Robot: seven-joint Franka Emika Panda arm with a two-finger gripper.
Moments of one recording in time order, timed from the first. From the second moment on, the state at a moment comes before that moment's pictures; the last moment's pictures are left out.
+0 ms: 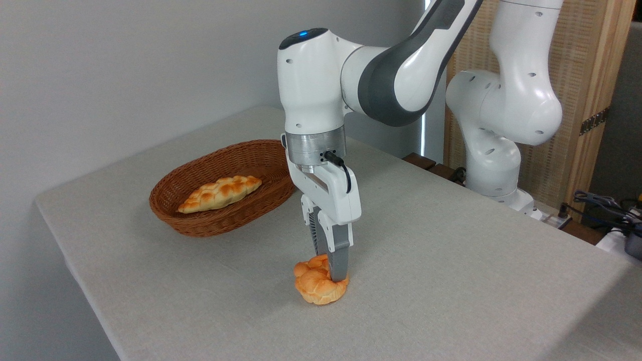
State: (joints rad) arm -0.16 -0.26 0.13 -2.44 0.23 2.30 0.86
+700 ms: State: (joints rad) arm -0.20 -0.36 0.01 -2.24 -0.02 2.01 0.76
